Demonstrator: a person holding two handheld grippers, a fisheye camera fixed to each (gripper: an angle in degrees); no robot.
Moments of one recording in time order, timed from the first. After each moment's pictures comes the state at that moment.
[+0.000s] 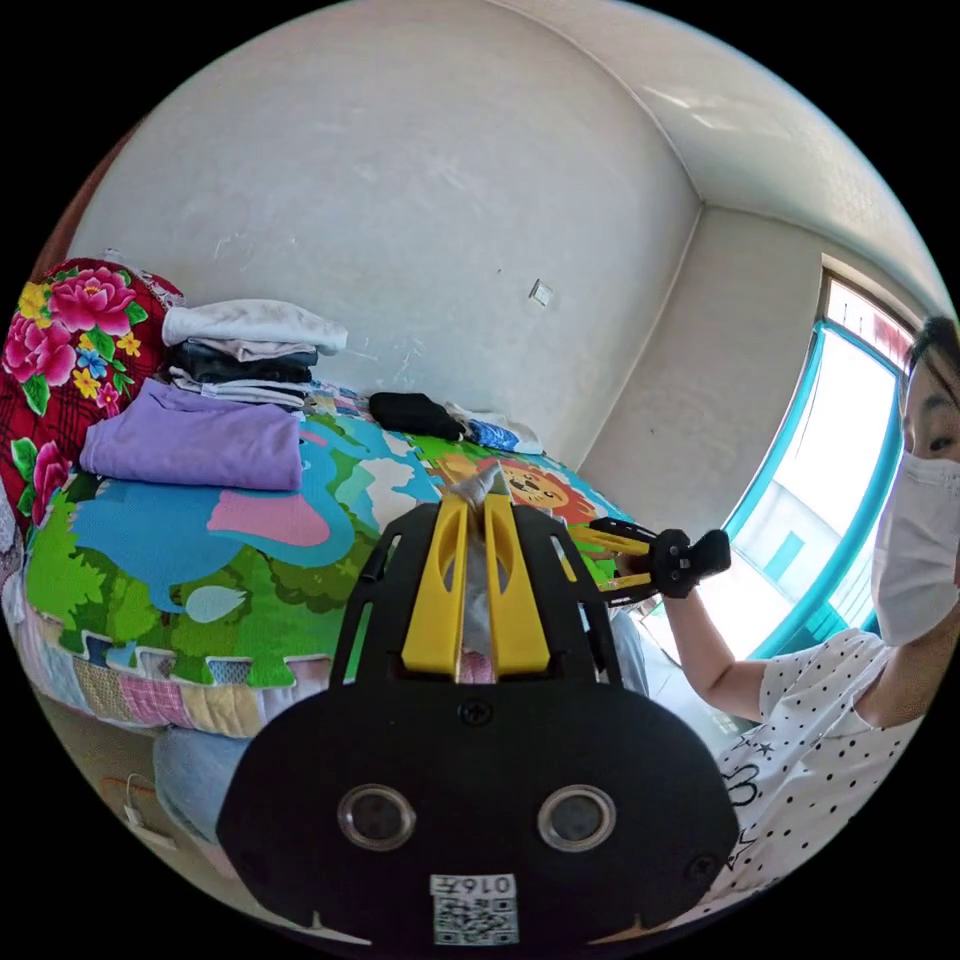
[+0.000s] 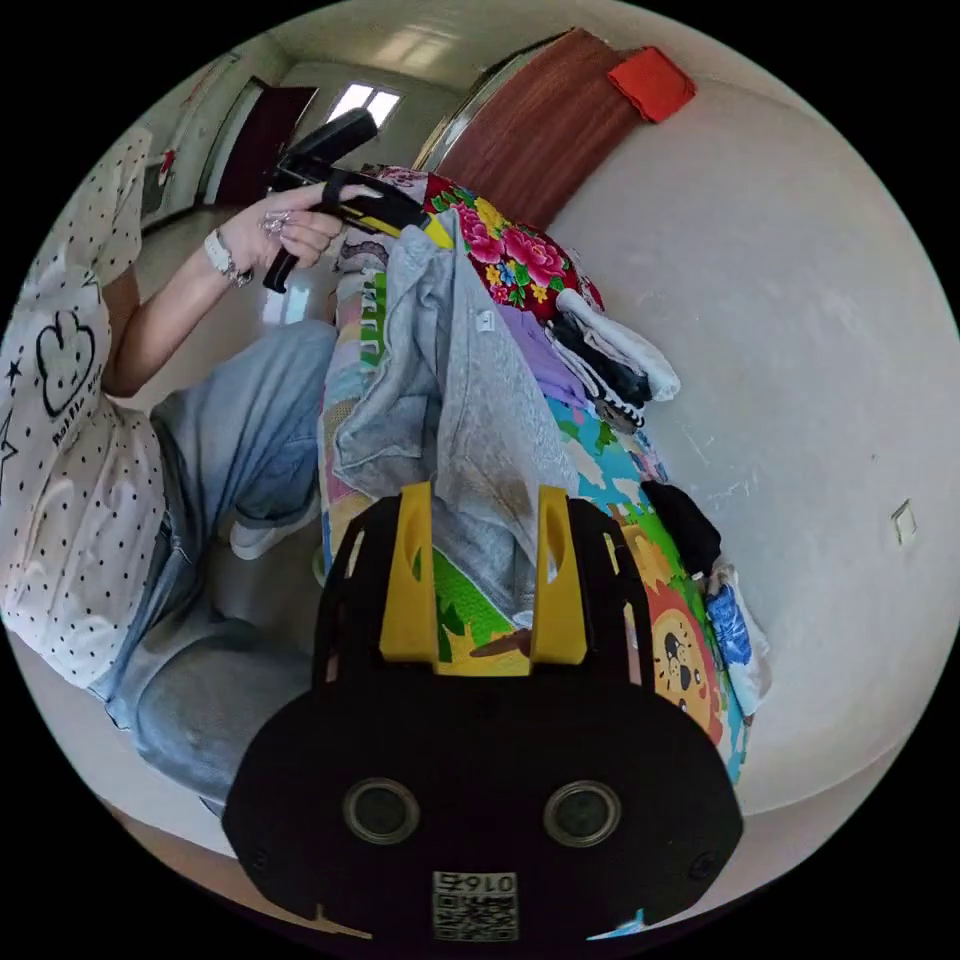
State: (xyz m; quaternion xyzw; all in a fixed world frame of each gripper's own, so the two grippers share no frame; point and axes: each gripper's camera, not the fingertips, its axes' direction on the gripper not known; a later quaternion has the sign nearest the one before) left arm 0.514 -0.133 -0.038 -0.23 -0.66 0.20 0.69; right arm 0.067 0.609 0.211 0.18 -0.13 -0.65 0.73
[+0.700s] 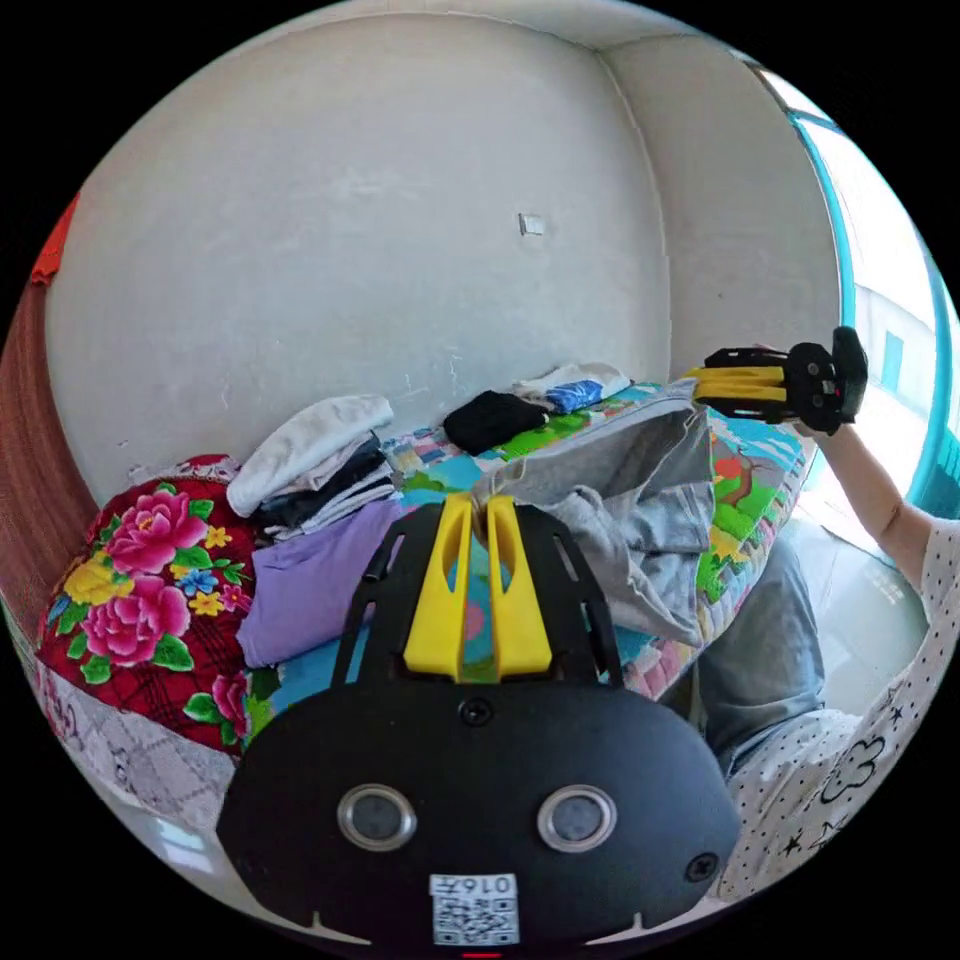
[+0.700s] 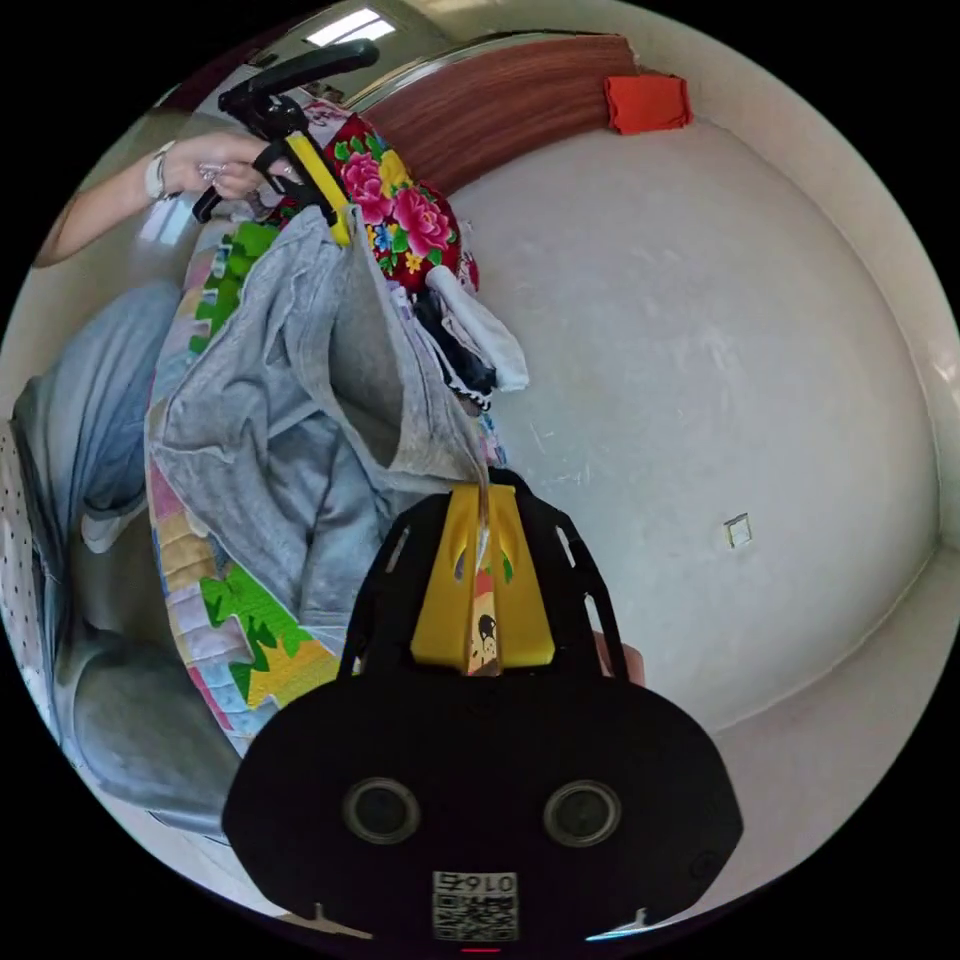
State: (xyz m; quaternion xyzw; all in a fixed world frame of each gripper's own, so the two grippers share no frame) left arm 0.499 -0.226 0.128 -0.38 -0.72 0.35 0.45; right arm 0.044 0.535 0.105 0.24 0.06 -0.59 0.77
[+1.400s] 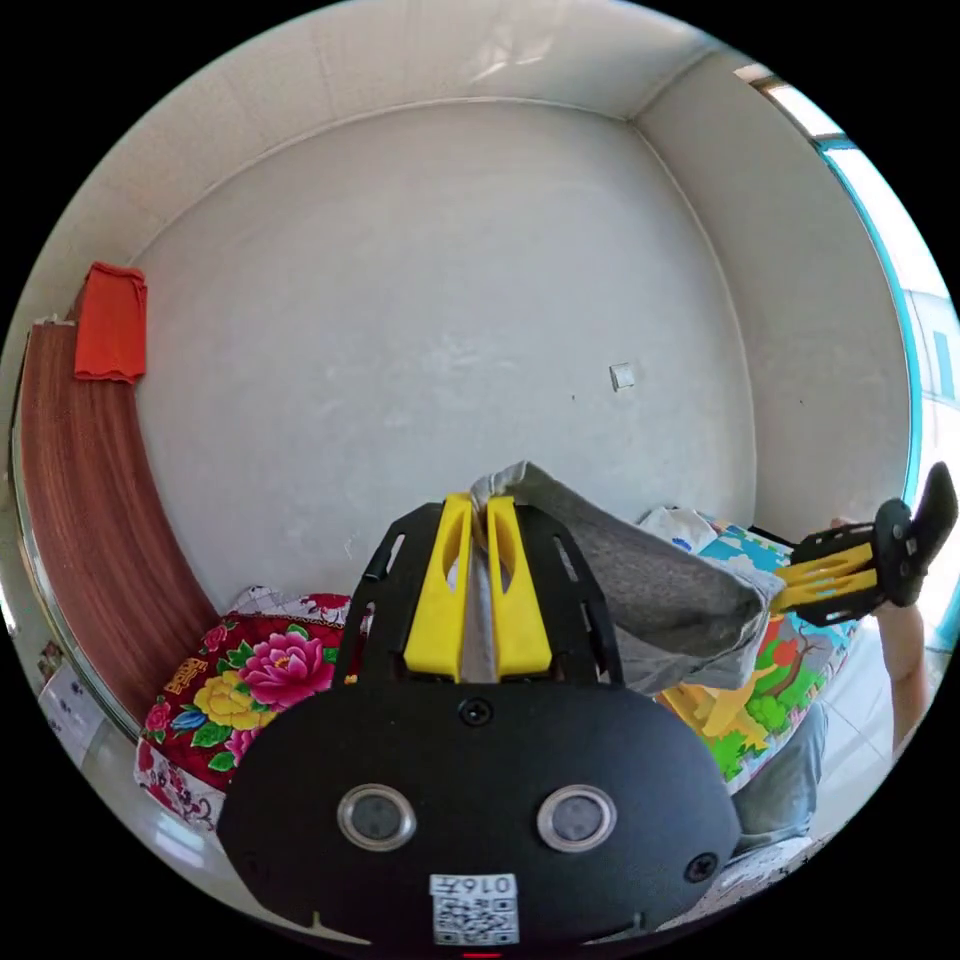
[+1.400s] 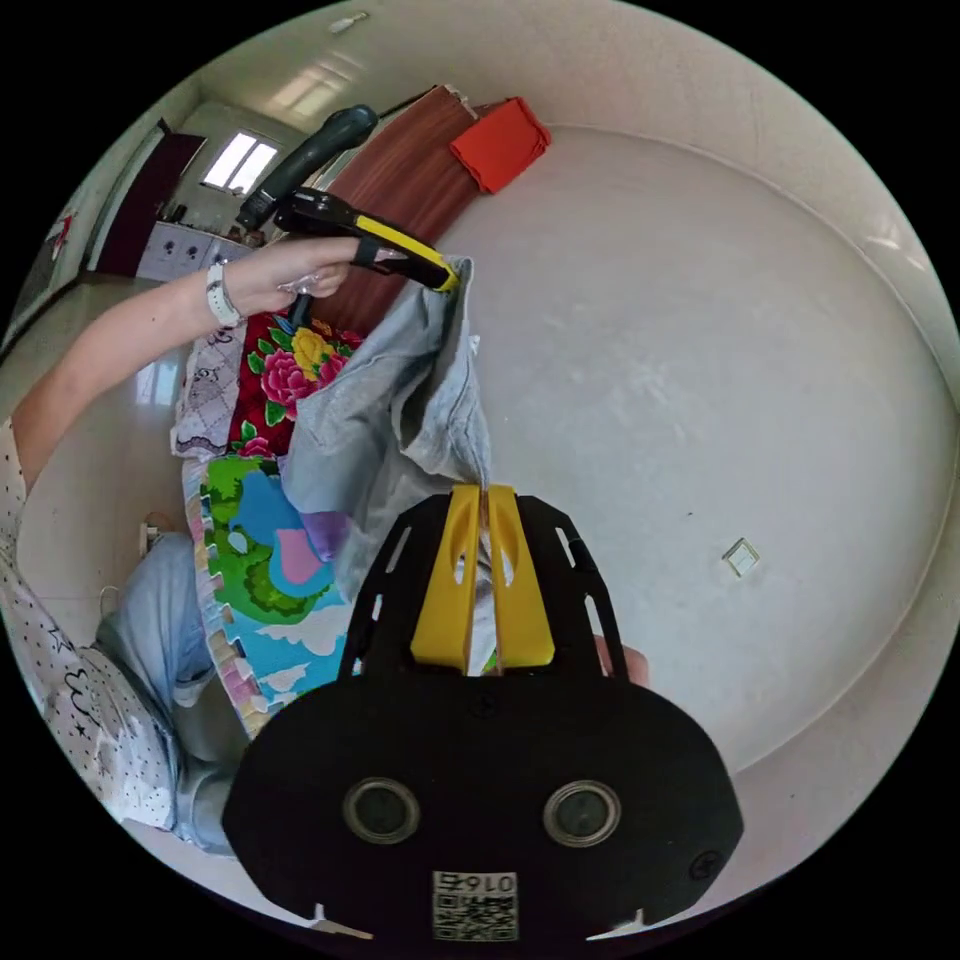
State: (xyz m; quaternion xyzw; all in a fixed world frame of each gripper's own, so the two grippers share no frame) left arm 0.546 -0.377 0.391 -0.28 -0.74 0.45 0.41; right arm 0.066 0.366 -0.088 0.26 -0.13 -0.52 0.80
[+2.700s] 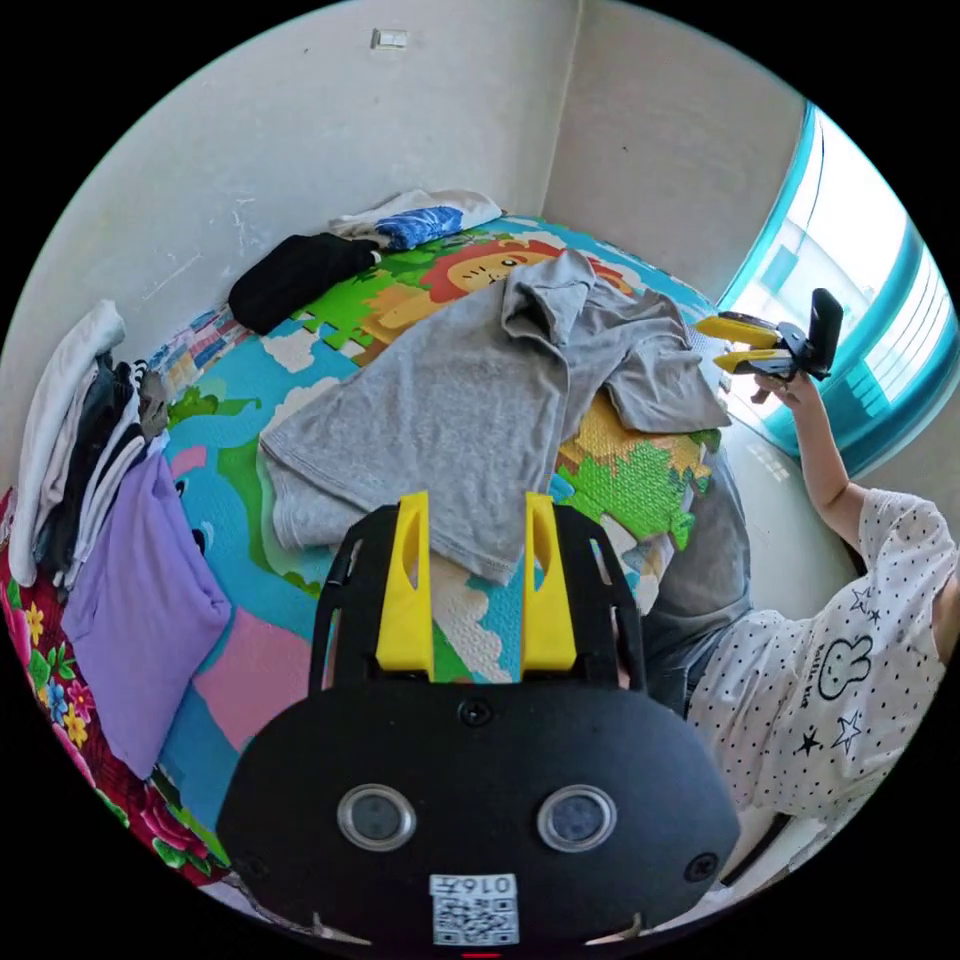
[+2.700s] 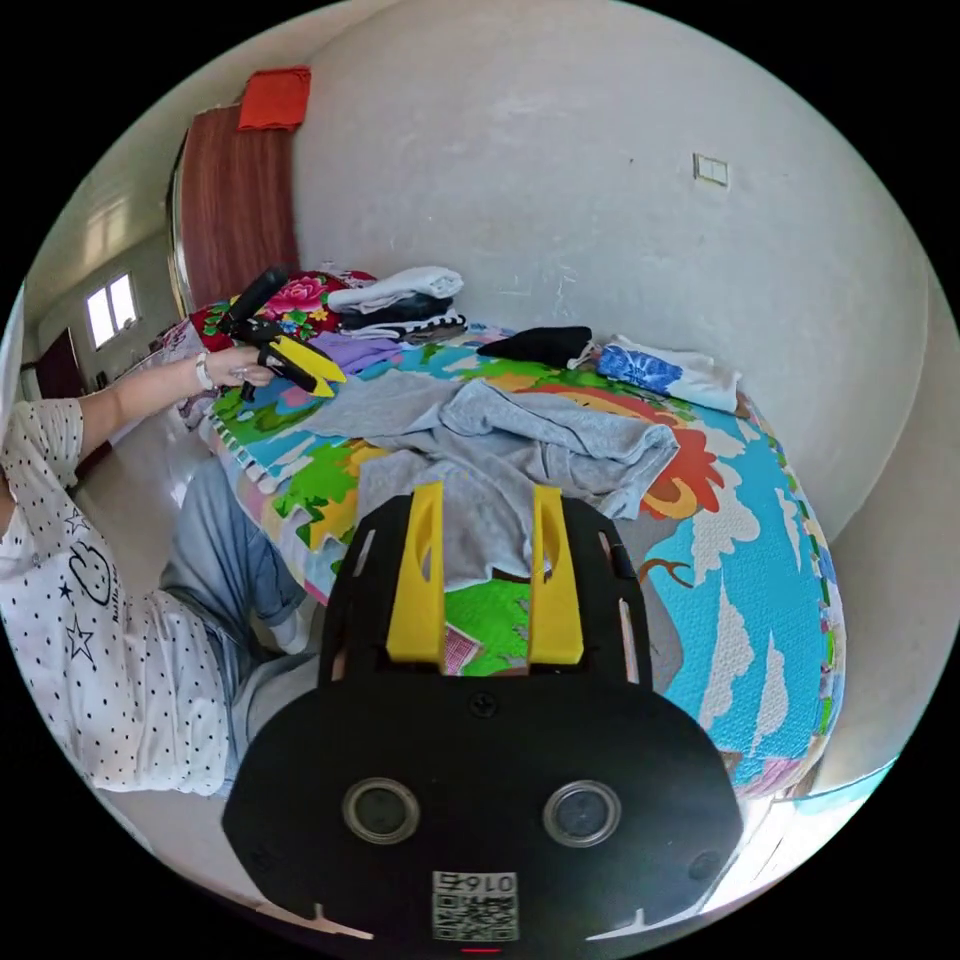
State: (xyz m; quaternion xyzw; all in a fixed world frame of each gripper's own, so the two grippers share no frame) left arm 0.090 -0.303 0.120 -0.62 -0.62 0.11 0.47; right arm 0.422 0.415 0.182 0.05 -0.18 -0.32 0.93
